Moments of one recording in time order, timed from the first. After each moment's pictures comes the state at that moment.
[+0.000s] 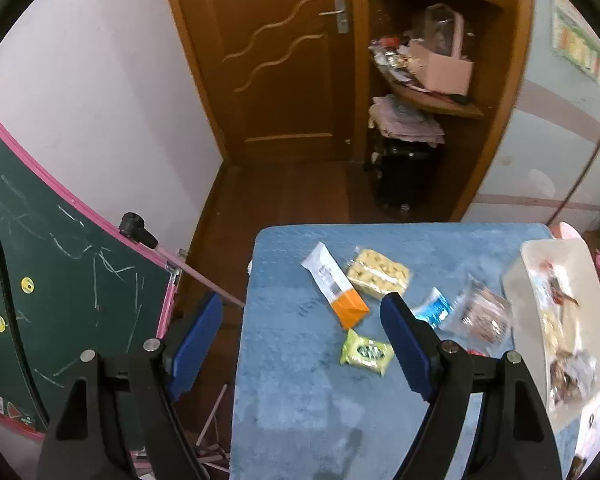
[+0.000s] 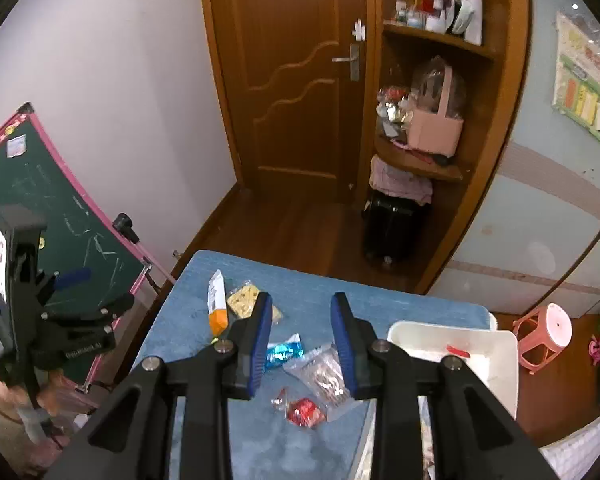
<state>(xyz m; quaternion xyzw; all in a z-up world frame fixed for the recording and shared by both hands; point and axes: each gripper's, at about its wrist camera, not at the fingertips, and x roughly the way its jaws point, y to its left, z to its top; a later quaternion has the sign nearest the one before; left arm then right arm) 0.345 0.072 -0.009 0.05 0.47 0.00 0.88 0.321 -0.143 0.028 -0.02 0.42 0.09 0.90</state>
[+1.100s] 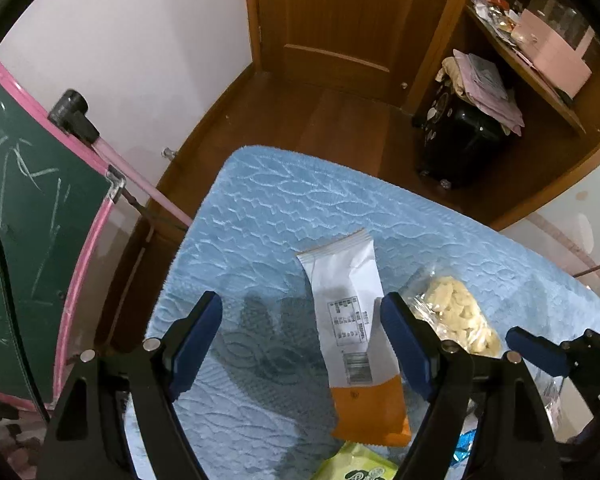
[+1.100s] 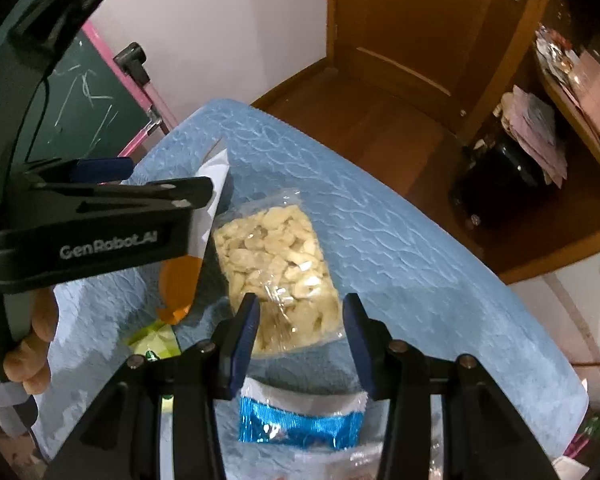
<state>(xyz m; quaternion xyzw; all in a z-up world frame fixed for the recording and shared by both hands) 0.490 0.089 -0.217 -0.09 0.58 0.08 0.81 0.464 -0.042 -0.219 -0.16 0.56 0.25 0.77</state>
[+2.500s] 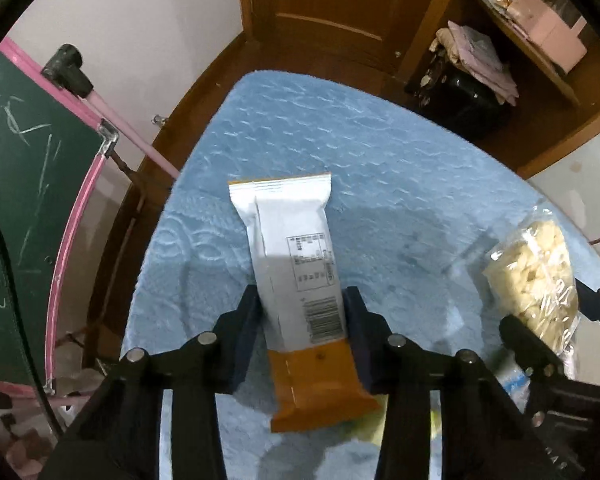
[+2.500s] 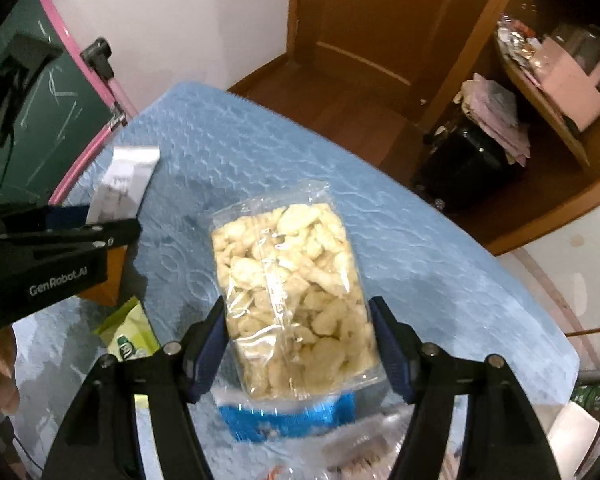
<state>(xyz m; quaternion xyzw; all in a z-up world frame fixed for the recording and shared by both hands) 0.441 0.098 -0.233 -0.10 0.61 0.06 0.78 0.439 -0.055 -0.216 -0.17 0.55 0.17 0.80</state>
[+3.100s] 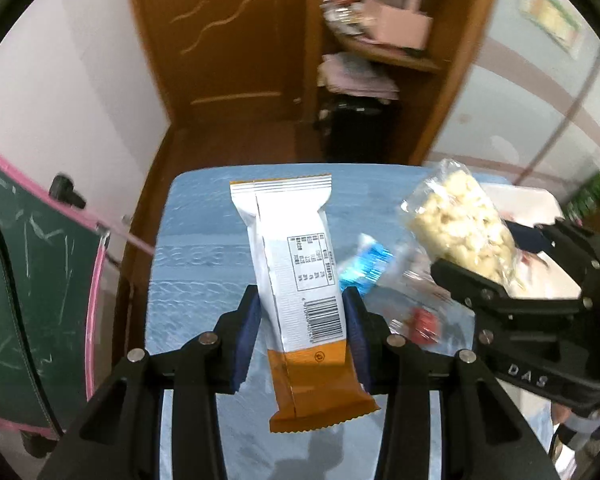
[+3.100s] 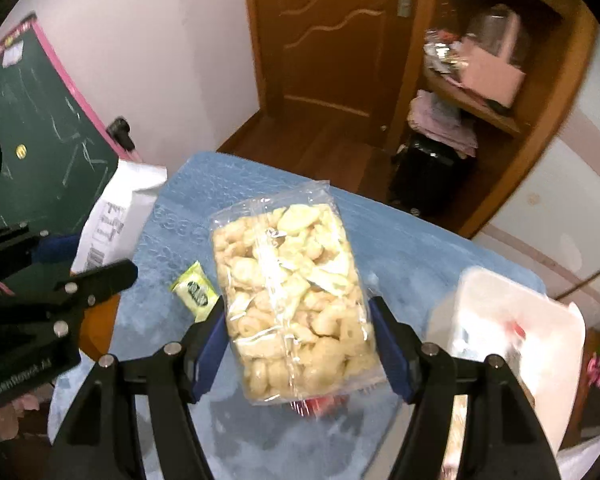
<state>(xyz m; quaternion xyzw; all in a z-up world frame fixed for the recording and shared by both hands) 0.311 0.002 -0.064 0.03 0.52 -0.09 0.85 0.321 -0.127 -0.105 -0.07 0.49 0.13 0.86</state>
